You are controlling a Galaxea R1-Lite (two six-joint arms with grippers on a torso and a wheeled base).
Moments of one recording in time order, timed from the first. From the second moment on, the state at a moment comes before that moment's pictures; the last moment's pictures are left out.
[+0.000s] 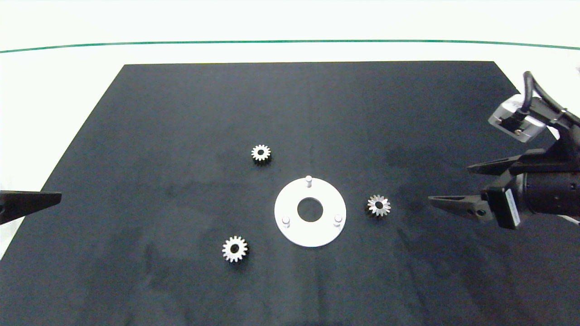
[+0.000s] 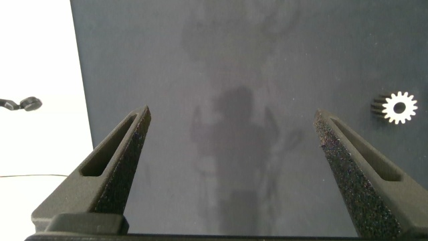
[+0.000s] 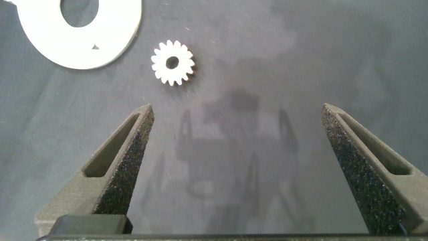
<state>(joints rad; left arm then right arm) 0.06 1.06 -1.18 0.66 0.00 0.15 0.34 1.38 -1.06 0.23 0.07 -0.27</state>
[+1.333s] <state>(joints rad) 0.06 1.03 -1.18 0.66 0.00 0.15 0.47 1.67 -1.14 0.18 0.03 -0.30</state>
